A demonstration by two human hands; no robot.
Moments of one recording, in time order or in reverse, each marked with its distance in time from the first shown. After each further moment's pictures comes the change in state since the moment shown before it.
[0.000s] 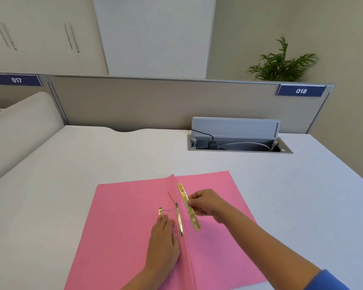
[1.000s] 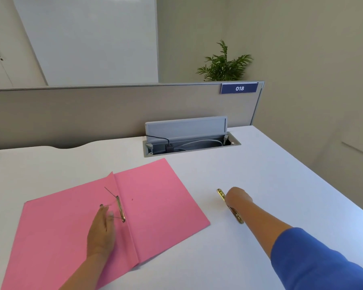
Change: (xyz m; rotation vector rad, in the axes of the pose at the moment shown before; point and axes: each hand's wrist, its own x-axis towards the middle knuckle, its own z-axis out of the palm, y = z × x) left_hand 0.083 -0.034 -0.029 -0.259 0.146 -0.129; right_hand -0.002 0.086 -0.159 -0.583 0.662 0.505
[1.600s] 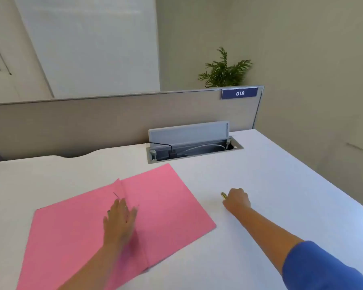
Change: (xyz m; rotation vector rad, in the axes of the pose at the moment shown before) left_hand 0.017 0.036 0.009 0.262 -0.149 0.078; right_hand -0.013 -0.011 0.005 0.056 0.102 -0.174
